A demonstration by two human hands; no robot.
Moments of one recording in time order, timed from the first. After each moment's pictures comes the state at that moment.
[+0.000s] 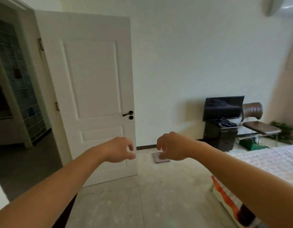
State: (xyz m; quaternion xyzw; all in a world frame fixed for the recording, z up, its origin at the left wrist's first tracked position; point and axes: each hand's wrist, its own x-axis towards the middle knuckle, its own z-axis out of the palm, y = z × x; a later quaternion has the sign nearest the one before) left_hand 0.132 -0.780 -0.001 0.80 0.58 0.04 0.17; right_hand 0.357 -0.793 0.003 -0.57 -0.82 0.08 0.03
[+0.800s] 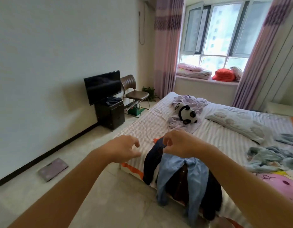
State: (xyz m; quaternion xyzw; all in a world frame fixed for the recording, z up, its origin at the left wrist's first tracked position) left_hand 0.571 -0.658 -0.066 0.96 0.18 -0.09 0.19; right_hand 0.717 -0.832 -0.065 -0.86 -0.48 0.09 0.10
